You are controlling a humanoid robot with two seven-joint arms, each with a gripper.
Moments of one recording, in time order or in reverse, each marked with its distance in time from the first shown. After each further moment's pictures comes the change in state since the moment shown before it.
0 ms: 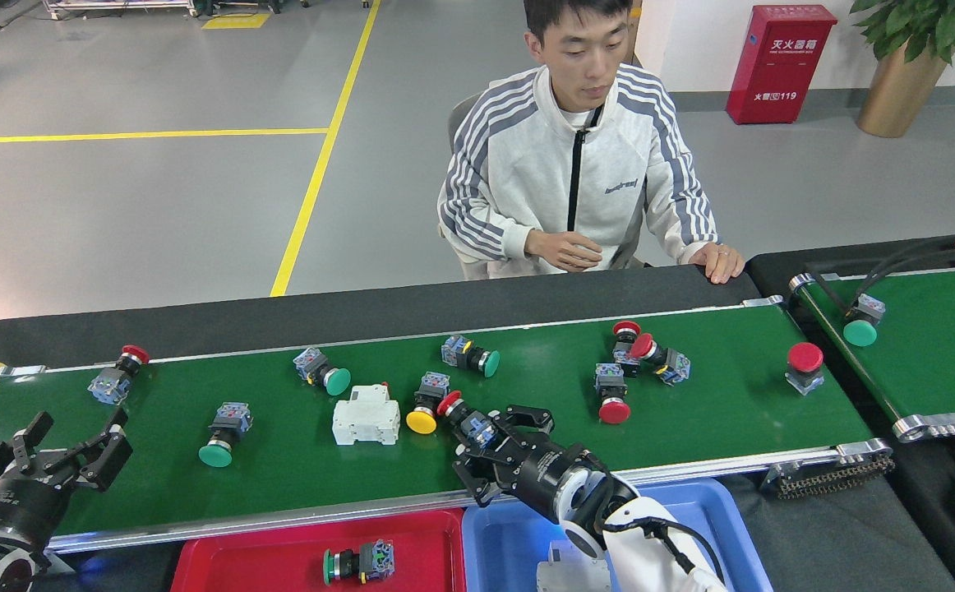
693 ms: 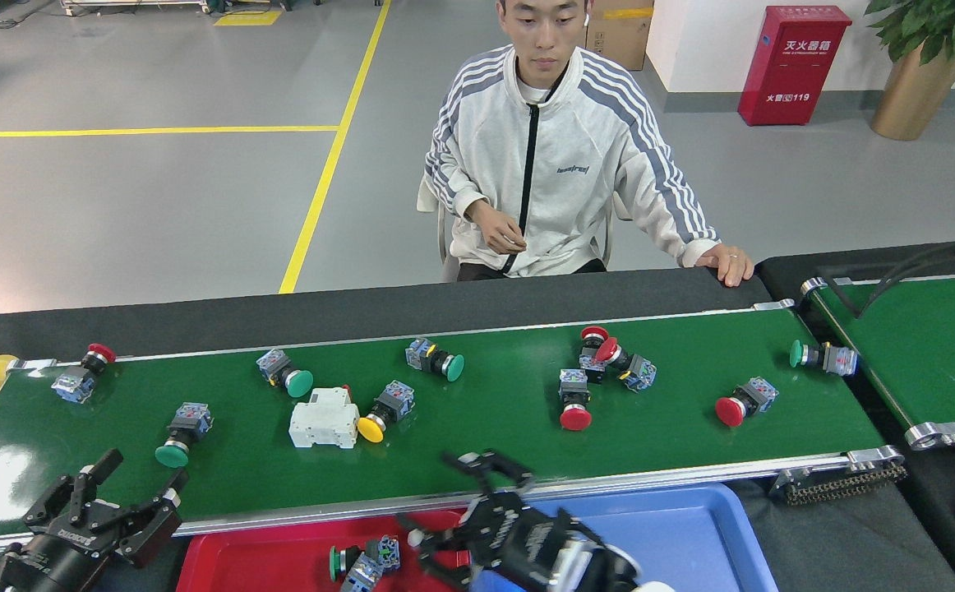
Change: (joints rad) left arm 0.248 -0.024 -0.080 -0.278 0.100 -0.120 -0.006; right arm 0.350 -0.002 -0.493 -0.298 0.025 0.033 -0.063
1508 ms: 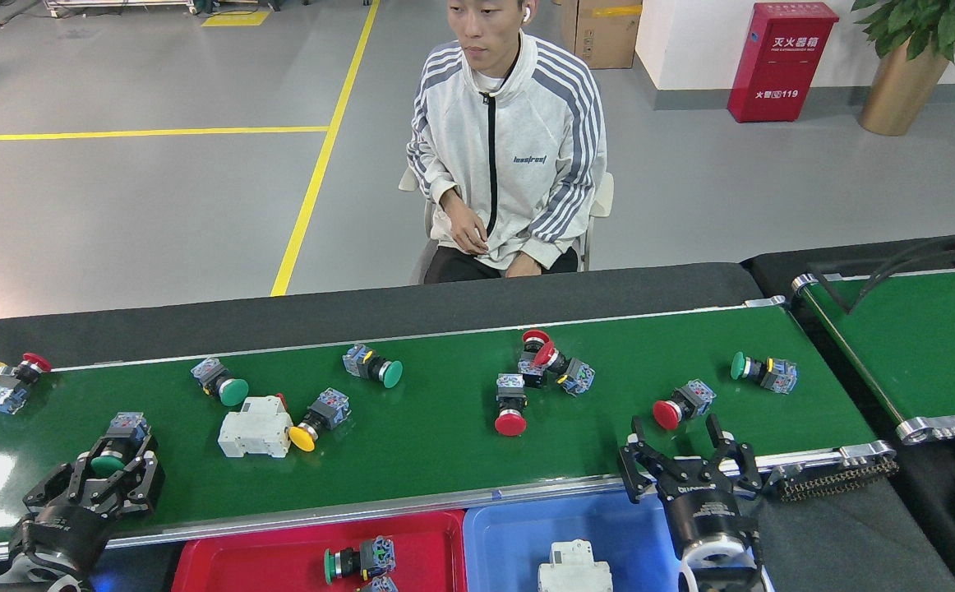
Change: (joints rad) left arm -0.154 -0.014 -0.034 0.208 -0.092 0.215 0.011; right arm -0.107 -0.028 -0.010 0.171 -0.020 0.513 -0.010
